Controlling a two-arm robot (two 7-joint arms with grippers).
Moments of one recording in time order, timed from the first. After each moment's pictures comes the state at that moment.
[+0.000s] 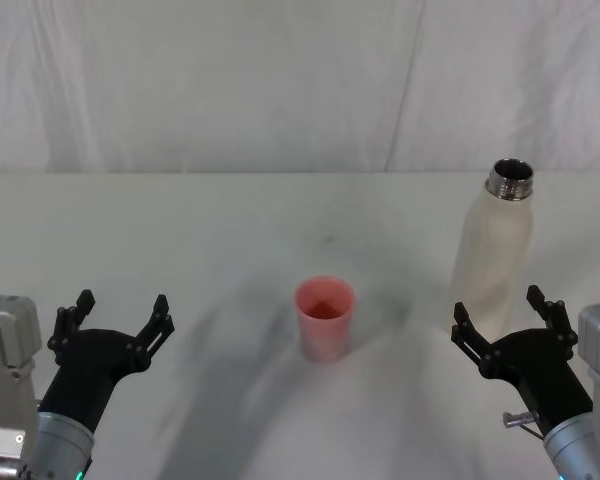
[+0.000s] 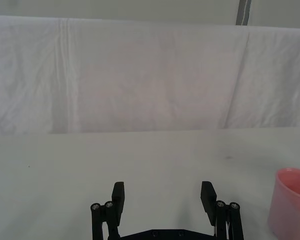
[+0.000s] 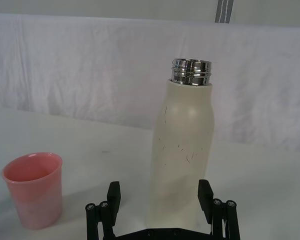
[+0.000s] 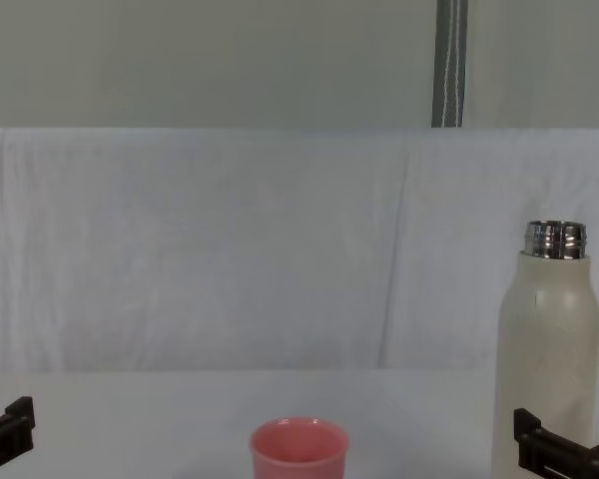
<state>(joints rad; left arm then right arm) 0.27 0.24 0.04 -1.85 -0.25 -0.02 -0.02 -0.17 0.19 -0.26 -1.77 0.07 -0.06 -0.03</state>
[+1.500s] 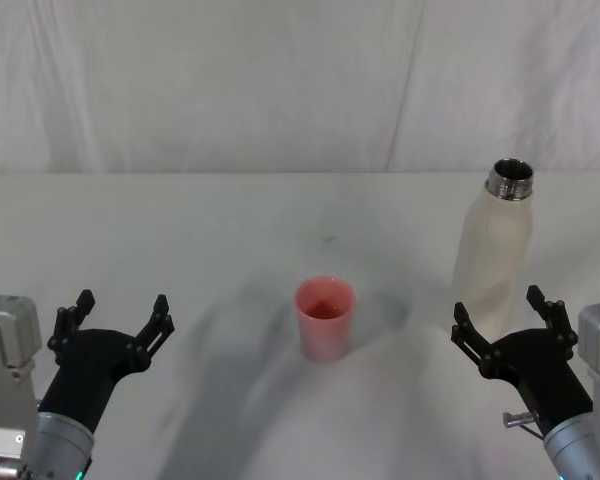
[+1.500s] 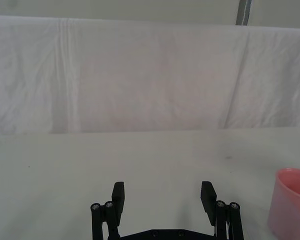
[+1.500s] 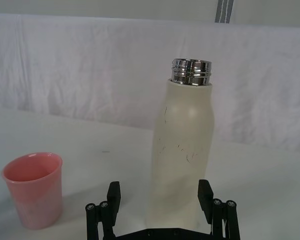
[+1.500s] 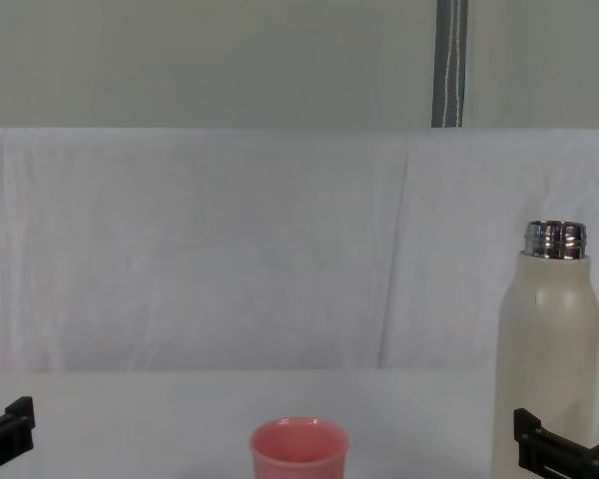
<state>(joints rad) 0.27 0.24 0.04 -1.85 -0.25 -0.02 -0.02 -0.17 0.19 -0.26 -1.77 0.07 -0.06 -0.03</state>
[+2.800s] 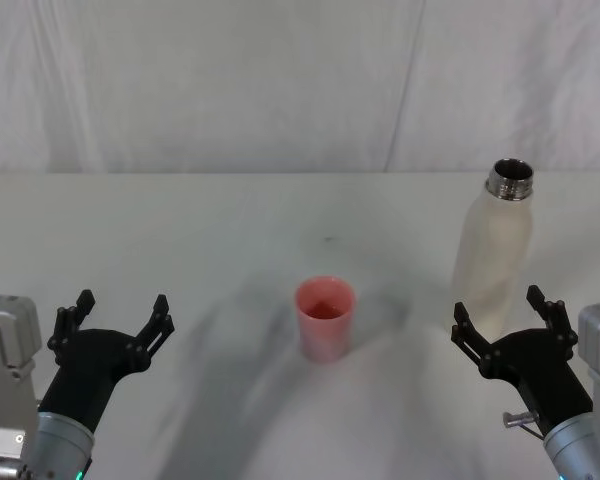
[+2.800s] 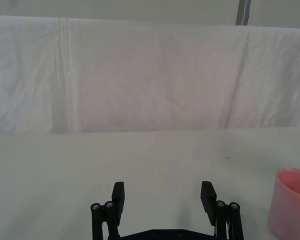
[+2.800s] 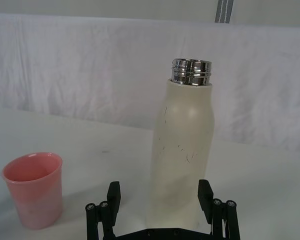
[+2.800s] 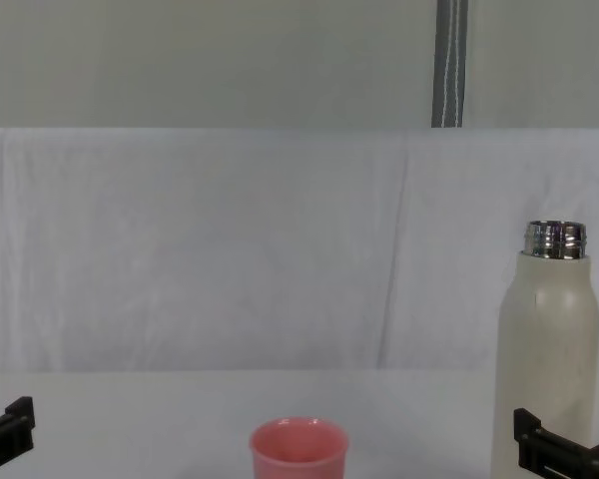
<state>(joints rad) 0.27 0.24 0.04 -1.85 -0.25 -0.02 -0.02 -0.17 0.19 -0.26 -1.77 0.07 -0.06 -0.03</state>
